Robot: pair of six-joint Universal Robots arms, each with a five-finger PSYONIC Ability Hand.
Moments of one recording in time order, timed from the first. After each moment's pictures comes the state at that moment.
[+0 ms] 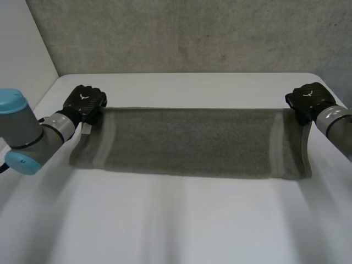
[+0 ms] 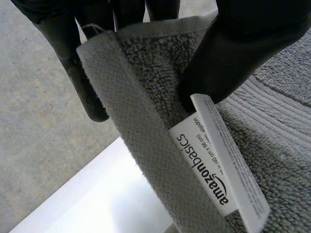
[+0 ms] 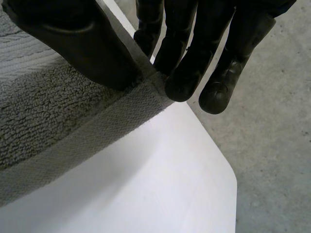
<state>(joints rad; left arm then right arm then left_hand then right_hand) 4.61 -2.40 -1.15 3.47 -1.07 3.51 1.64 -0.89 1.17 -0.05 1.30 2.43 1.25 1.34 1.34 1.36 1.10 1.32 1.34 1.33 1.33 1.17</state>
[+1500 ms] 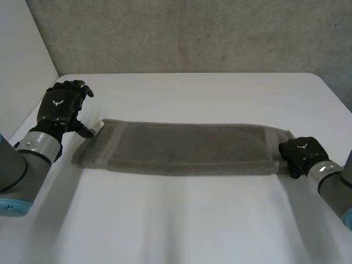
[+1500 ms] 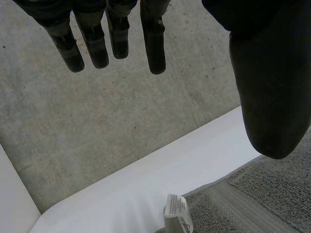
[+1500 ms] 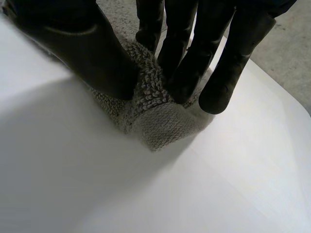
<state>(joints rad) 4.60 -1.92 -1.82 3.82 -1.29 3.24 1.65 -1.07 1.75 -0.26 1.38 2.60 0.26 0.26 0.26 0.26 0.06 1.30 1.31 1.31 1.33 1.15</state>
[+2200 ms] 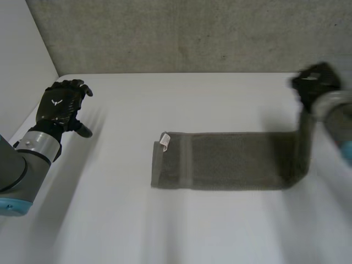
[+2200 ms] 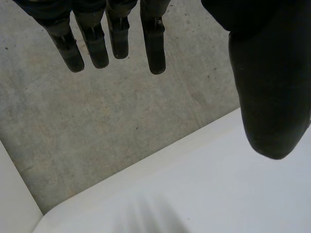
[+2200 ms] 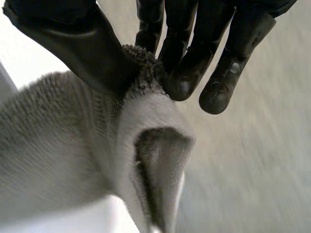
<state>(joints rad) 4.60 -1.92 -1.82 3.83 -1.29 3.24 1.81 -1.11 1.25 -0.02 1.55 2.32 0.26 0.25 0.26 0.26 0.06 1.31 1.32 1.34 1.33 1.15</state>
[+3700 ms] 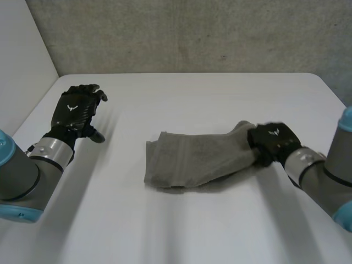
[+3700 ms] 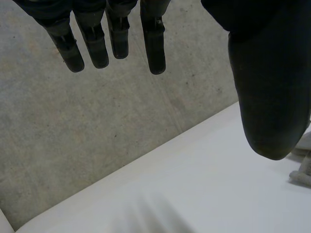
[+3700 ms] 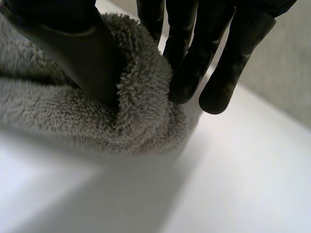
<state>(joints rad) 4.53 -1.94 -1.85 3.88 -1.29 3.26 1.83 -1.17 1.67 -0.15 1.31 2.79 0.26 0.25 0.26 0.26 0.06 1.28 1.21 1.31 1.33 1.12</state>
